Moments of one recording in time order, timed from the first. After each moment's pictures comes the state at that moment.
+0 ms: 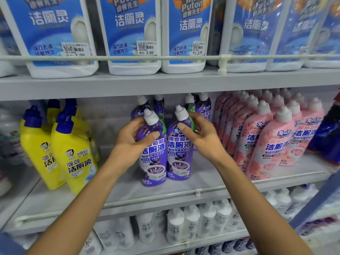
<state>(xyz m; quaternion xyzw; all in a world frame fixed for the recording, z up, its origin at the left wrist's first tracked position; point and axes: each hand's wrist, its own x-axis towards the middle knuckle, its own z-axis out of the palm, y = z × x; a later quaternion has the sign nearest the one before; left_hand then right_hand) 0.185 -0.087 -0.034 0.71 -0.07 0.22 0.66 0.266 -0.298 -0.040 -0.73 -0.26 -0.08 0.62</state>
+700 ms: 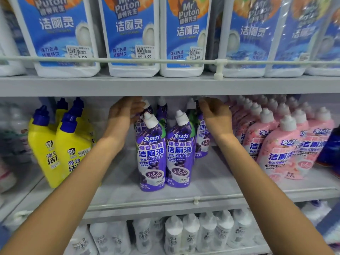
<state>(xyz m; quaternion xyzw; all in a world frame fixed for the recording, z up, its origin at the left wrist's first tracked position) 0.225 -0.068 0.010 0.67 0.04 0.31 0.67 0.326 -0.308 0.002 -0.76 -0.19 -0.24 0.57</state>
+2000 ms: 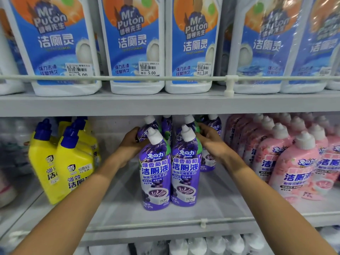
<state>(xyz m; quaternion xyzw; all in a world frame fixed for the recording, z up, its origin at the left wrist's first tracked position) 0.289 -0.016 -0.060 0.81 0.05 0.18 0.56 0.380 -0.291 -0.045 -0.67 -0.29 0.07 0.68</state>
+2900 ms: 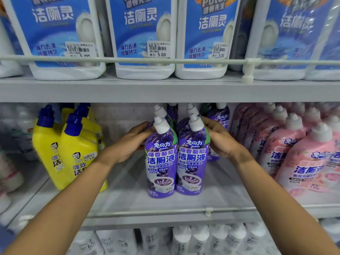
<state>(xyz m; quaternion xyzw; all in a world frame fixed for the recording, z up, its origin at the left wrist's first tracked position) 0.251 -0.029 -0.050 0.75 0.00 0.05 0.66 0.355 -0.290 -0.048 -0.62 -0.31 0.16 0.70</state>
